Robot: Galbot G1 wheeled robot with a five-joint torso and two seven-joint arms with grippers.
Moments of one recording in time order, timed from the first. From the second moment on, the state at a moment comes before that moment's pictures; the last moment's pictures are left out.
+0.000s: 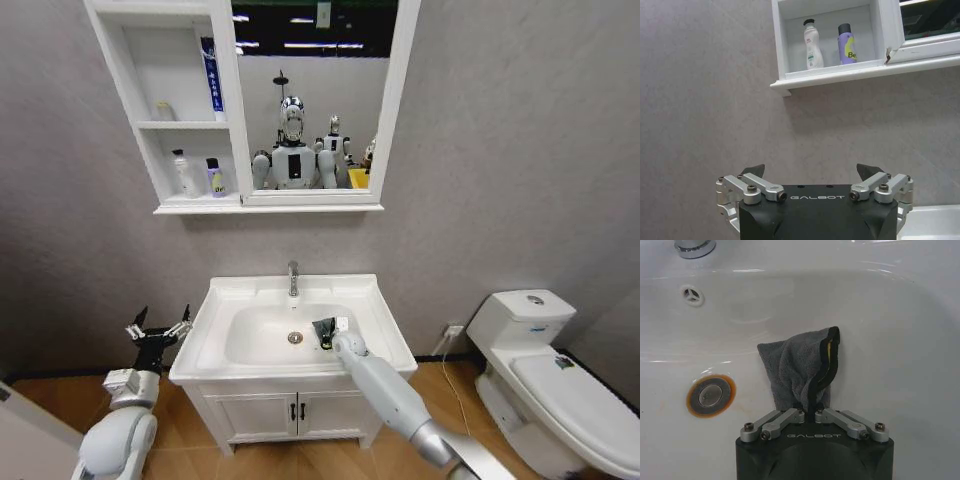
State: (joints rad) left arm 1.51 -1.29 -0.84 -2.08 -0.27 0.02 -0.03; right arm -0.65 1.38 -0.10 1.15 0.86 -0.66 0.49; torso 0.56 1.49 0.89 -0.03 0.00
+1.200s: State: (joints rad) left arm 1.54 -1.29 -0.89 -2.08 -0.28 -0.01 -0.02; right arm -0.60 1.52 -0.15 0.97 0.72 -0.54 0.28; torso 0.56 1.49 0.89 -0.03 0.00
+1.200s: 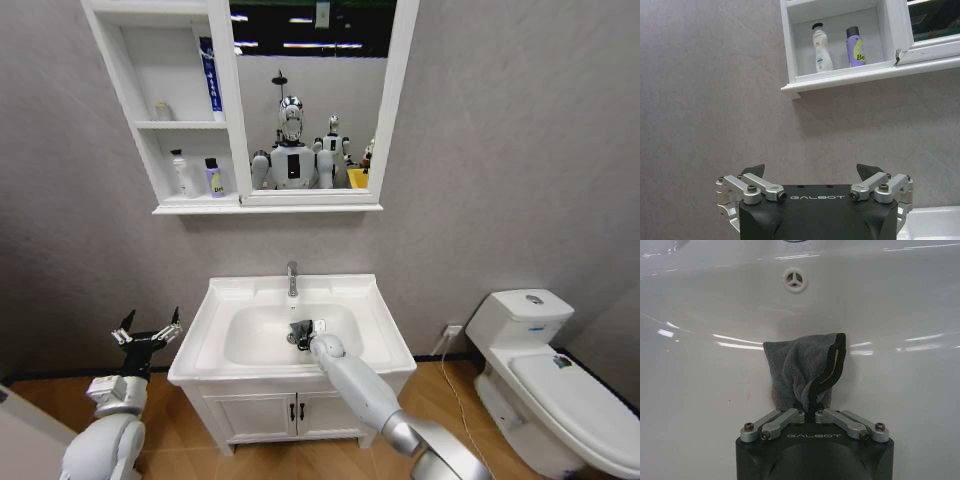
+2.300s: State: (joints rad) left arm 1.55 -1.30 -0.89 -2.10 -0.27 -0.01 -0.01; right arm -0.62 1.48 -0.10 1.00 0.75 -0.52 0.29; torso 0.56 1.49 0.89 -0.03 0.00
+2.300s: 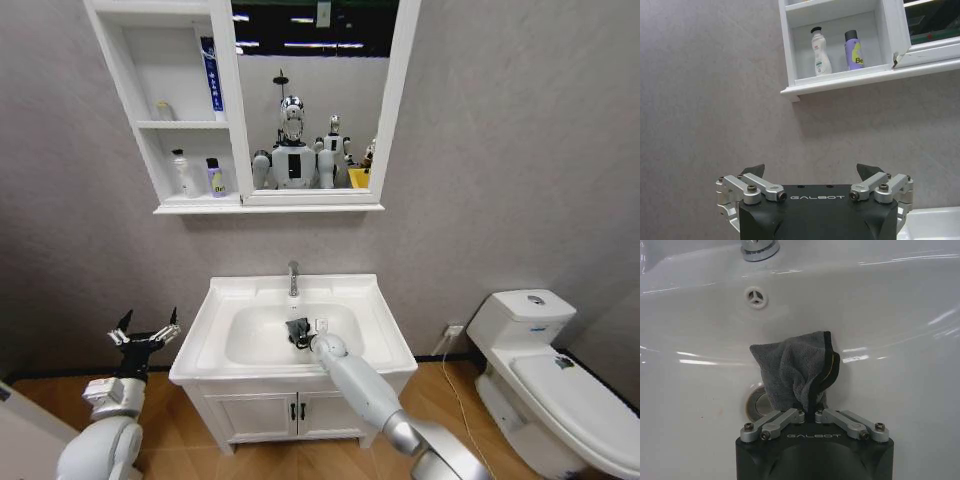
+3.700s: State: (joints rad) left arm 1.55 -1.32 -0.89 -2.11 -0.25 -0.01 0.00; right arm -0.64 1.50 -0.10 1.00 0.75 -0.50 0.25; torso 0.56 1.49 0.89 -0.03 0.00
